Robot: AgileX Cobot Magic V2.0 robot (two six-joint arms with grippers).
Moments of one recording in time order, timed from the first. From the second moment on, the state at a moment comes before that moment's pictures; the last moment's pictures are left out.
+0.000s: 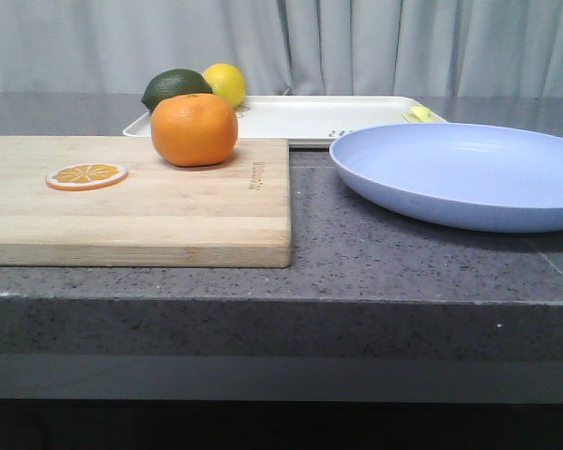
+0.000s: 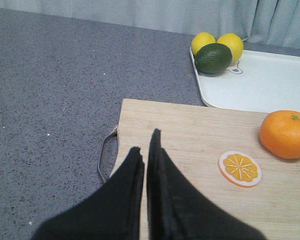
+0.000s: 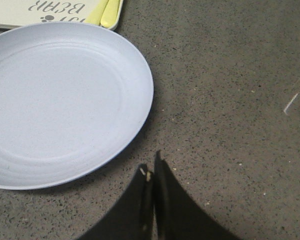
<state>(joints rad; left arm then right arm) -0.01 0.45 -0.58 -0.08 0.52 -0.03 0.02 0.66 -0.57 -0.01 0.51 0.01</state>
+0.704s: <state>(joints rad) -0.17 0.58 -0.66 -0.11 0.52 0.00 0.02 0.66 -0.57 -0.01 0.56 0.01</state>
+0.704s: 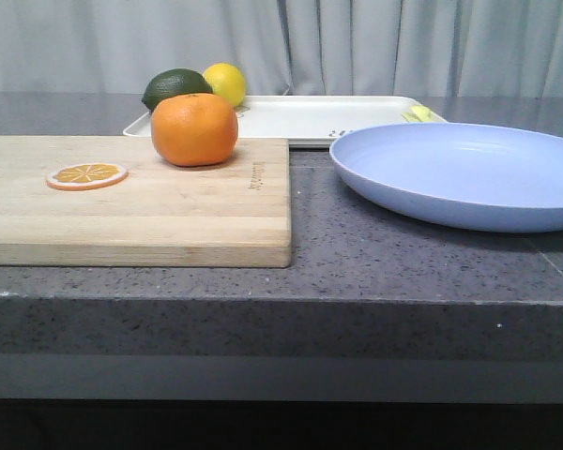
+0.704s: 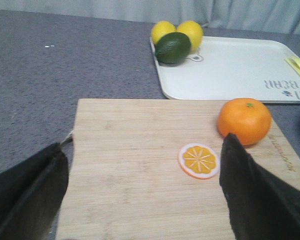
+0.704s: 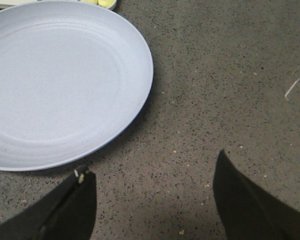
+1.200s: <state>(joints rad) -0.48 1.03 -0.90 -0.10 0.51 0.00 0.02 0.66 -0.57 -0.01 0.57 0.01</state>
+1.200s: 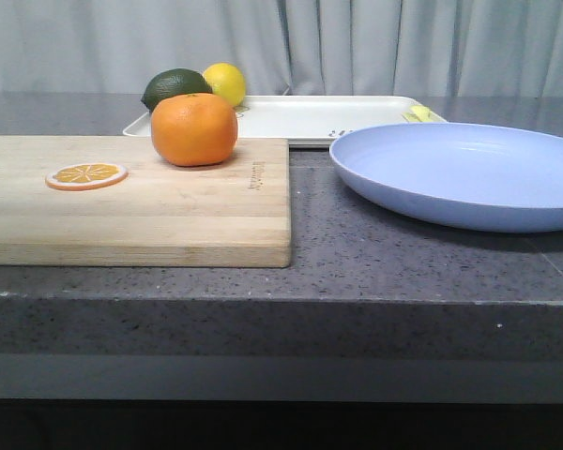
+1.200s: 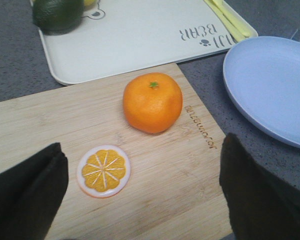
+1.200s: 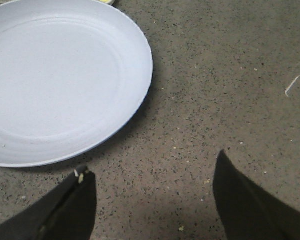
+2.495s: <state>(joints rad) -0.55 1.76 -1.32 0.00 0.49 0.00 0.02 0.66 -0.57 -0.01 0.59 0.01</state>
